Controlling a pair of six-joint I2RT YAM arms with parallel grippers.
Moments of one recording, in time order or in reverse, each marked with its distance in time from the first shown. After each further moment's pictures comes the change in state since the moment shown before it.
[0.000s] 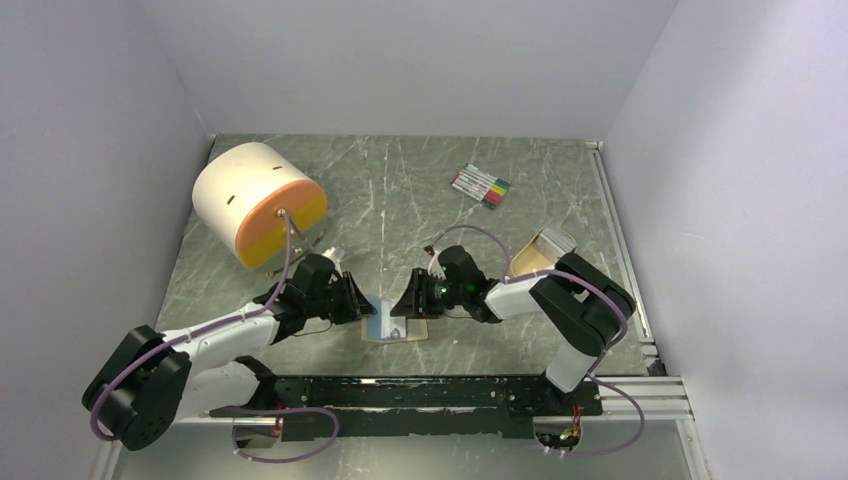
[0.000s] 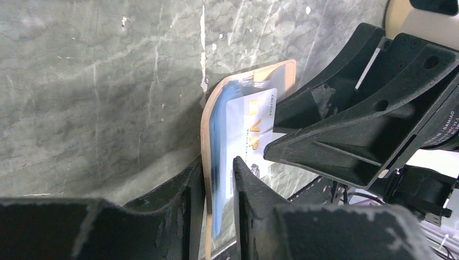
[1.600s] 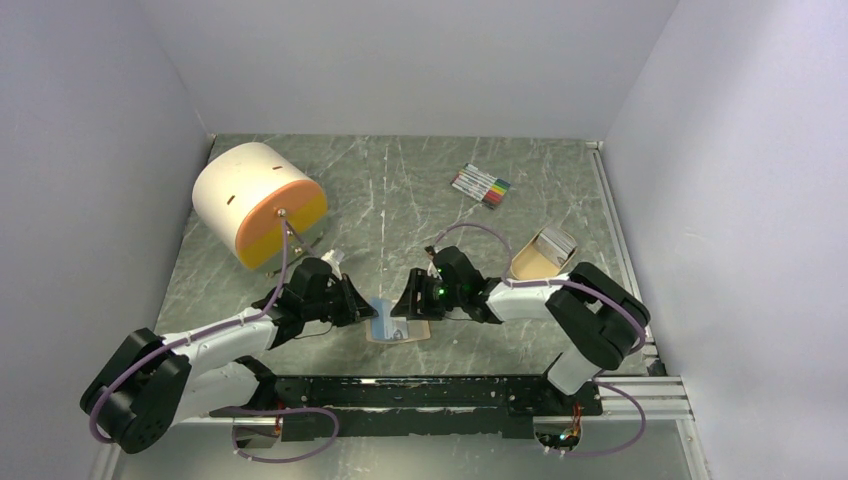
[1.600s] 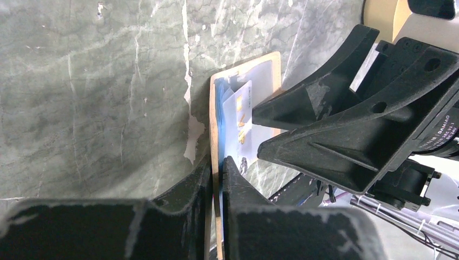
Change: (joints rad) left arm 0.000 -0.018 -0.051 0.093 0.053 -0.051; right arm 0.053 -0.102 0.032 -0.201 0.141 0.009
